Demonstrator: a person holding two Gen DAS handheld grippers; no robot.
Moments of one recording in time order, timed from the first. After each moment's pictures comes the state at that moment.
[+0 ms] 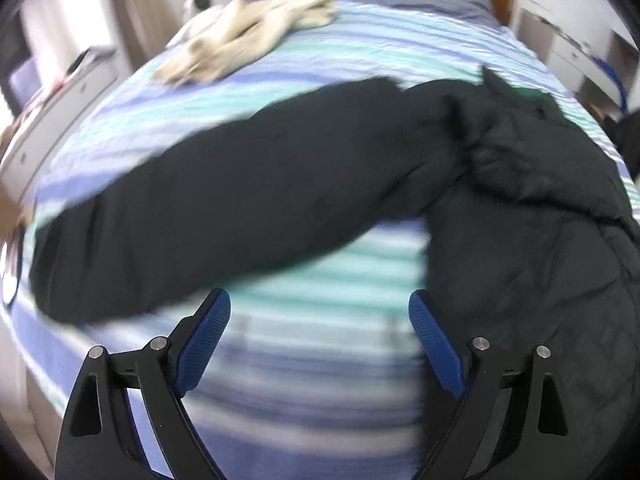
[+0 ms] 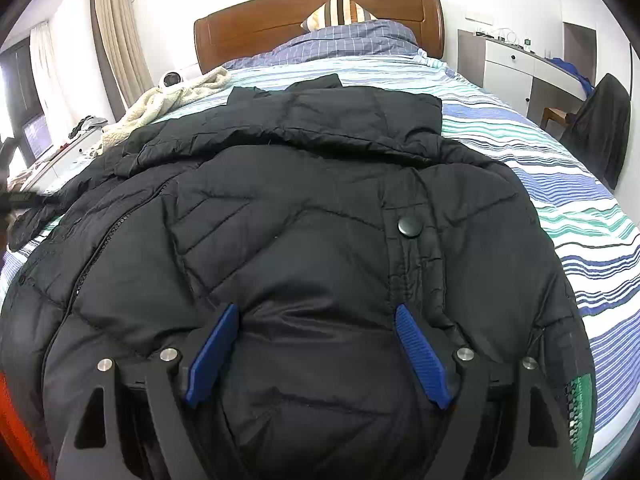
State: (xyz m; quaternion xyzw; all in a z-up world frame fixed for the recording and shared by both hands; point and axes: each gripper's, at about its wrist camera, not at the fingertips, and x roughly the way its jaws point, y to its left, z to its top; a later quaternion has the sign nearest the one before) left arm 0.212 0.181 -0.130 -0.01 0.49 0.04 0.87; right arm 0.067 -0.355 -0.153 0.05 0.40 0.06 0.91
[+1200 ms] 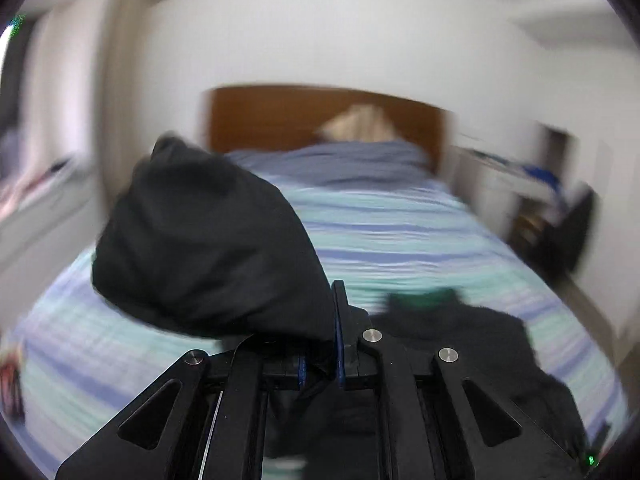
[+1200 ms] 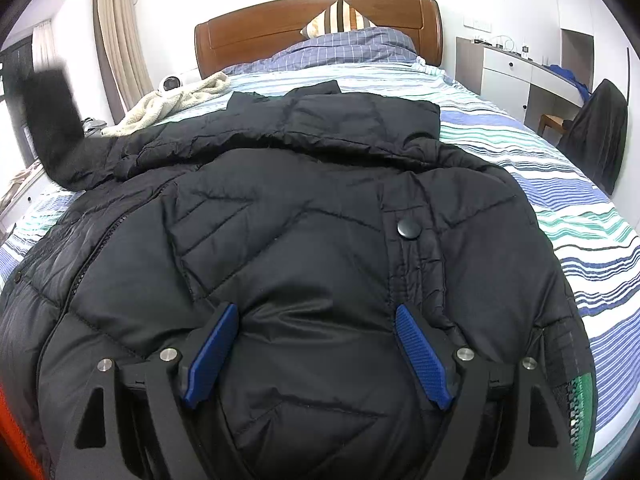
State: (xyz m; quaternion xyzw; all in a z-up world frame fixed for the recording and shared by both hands) left arm 0.252 0.058 0.084 0.00 0.21 -0.10 0.97; right arm 0.065 -0.353 -0.155 0.05 0.39 0.05 0.92
